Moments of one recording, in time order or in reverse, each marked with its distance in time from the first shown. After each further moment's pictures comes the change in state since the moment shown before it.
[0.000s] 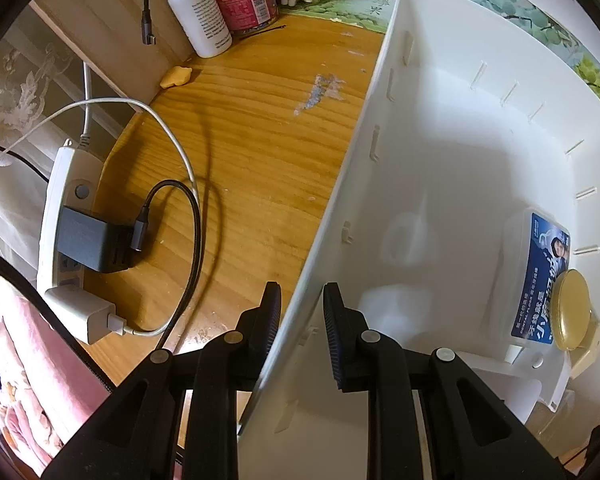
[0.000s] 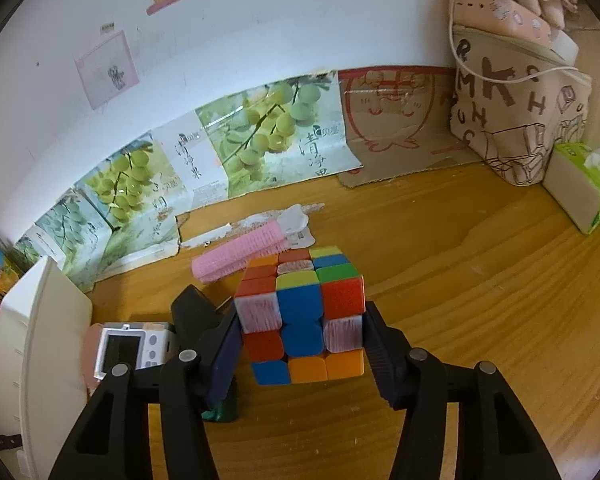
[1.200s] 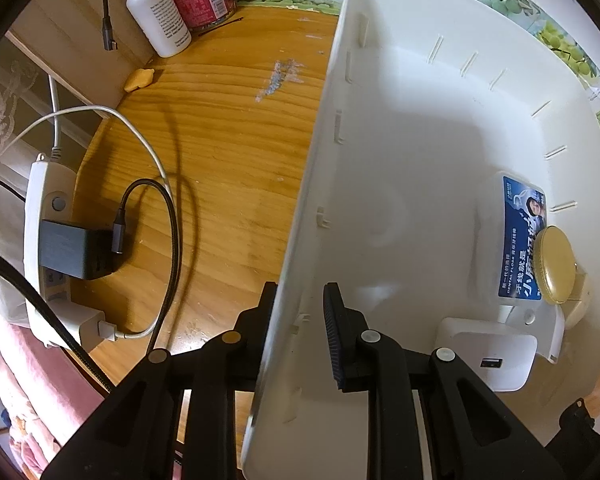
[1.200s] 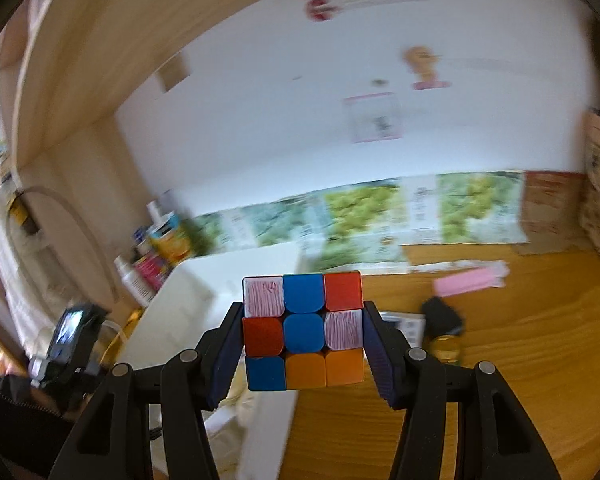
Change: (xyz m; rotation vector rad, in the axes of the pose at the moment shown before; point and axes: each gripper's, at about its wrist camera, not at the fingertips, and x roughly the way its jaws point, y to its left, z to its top) left arm 0.000 0.002 -0.005 0.109 0.042 -0.082; right arm -0.131 0.131 -0.039 -0.277 -0.129 0.473
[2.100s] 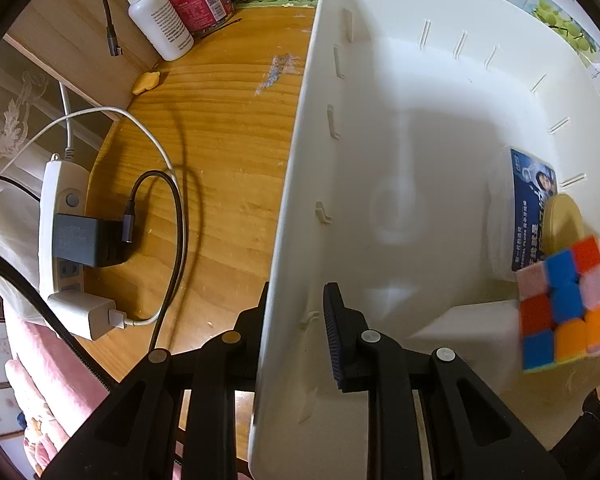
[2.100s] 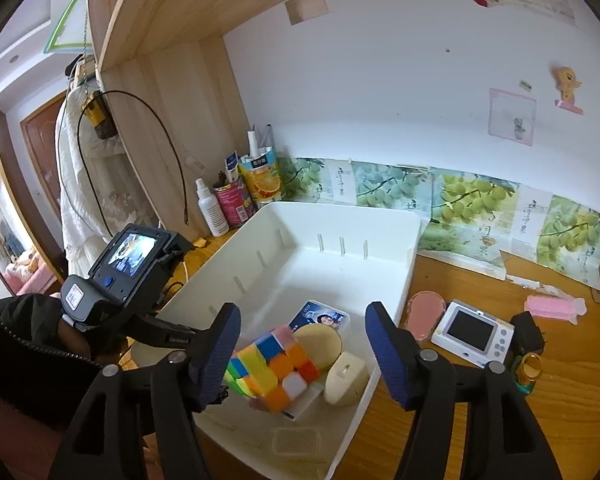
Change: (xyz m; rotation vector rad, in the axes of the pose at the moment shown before) left arm -0.006 -0.026 -0.019 0.033 -0.004 0.079; right arm 0.017 0.070 -0.017 -0.254 0.136 0.206
